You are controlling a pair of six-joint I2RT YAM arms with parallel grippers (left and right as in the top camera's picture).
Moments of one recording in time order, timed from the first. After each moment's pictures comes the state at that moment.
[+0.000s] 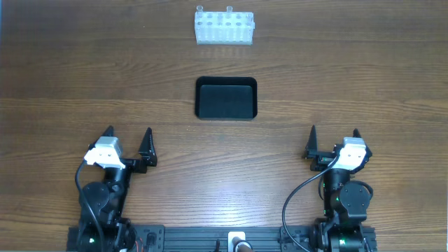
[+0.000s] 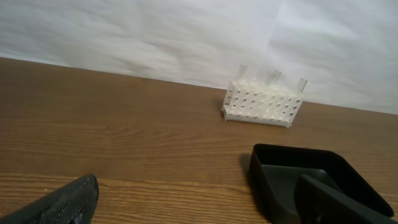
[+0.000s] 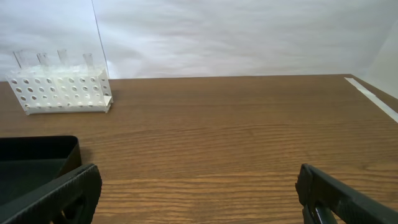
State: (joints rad) left arm -0.10 0.01 0.01 -0.07 0.01 -0.20; right arm -0.01 0.02 0.01 -0.06 0.09 0.00
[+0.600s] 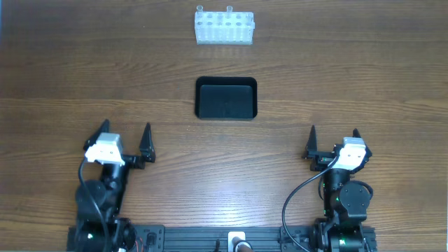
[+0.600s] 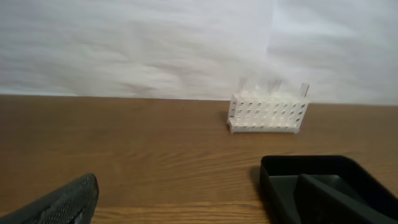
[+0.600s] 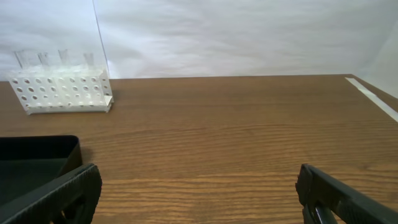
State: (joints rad) left arm -0.10 0.13 0.05 0.05 0.01 -0.08; right arm -0.01 0.02 0.01 -0.06 0.09 0.00
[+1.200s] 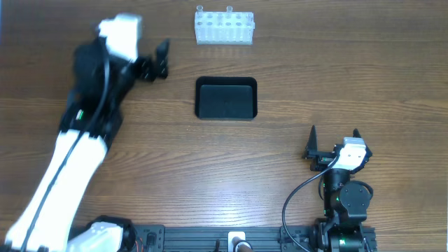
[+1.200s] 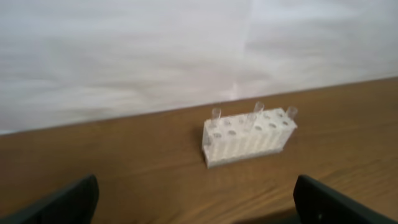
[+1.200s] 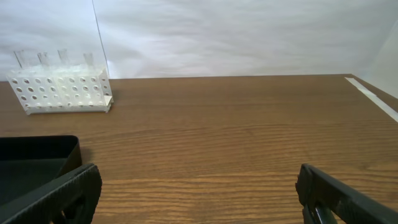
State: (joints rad) left arm -0.18 1.30 1.05 -0.08 0.09 -0.01; right arm -0.01 0.02 0.01 -0.06 0.09 0.00
